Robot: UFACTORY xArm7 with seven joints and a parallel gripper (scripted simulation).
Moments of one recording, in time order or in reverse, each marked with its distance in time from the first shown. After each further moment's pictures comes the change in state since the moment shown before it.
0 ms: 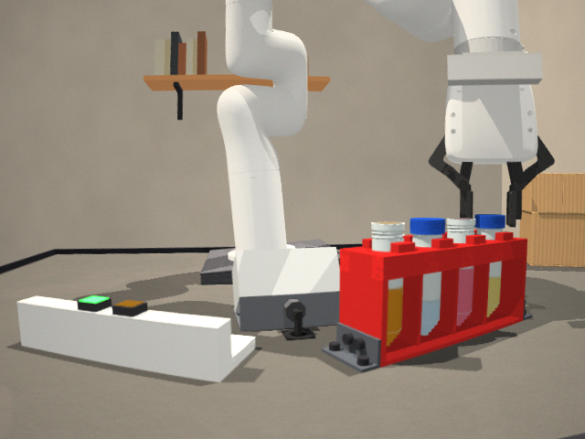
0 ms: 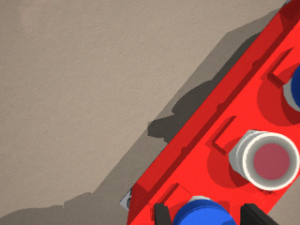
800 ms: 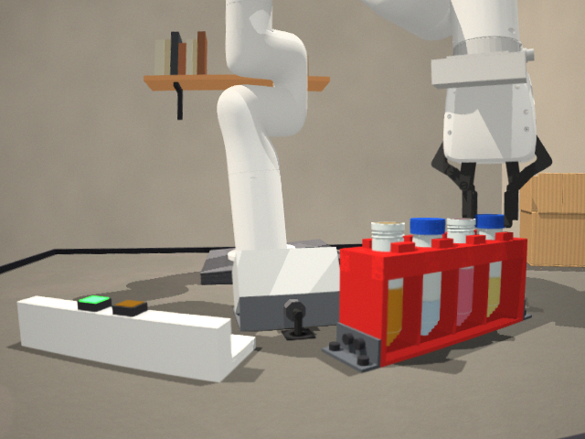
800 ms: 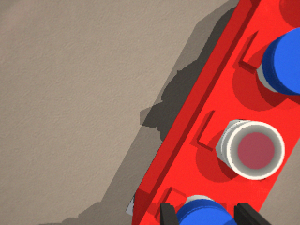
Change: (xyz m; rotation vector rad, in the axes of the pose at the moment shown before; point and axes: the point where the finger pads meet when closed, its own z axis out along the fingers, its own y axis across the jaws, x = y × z) arm 0.000 0.000 0.000 0.004 -0.021 0.201
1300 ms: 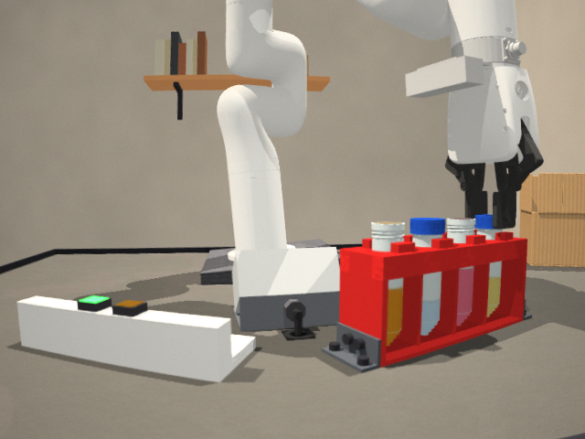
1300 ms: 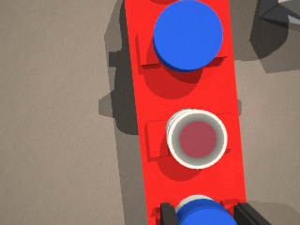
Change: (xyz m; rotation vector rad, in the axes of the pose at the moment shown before) arm 0.000 0.000 0.001 0.002 -0.020 0.600
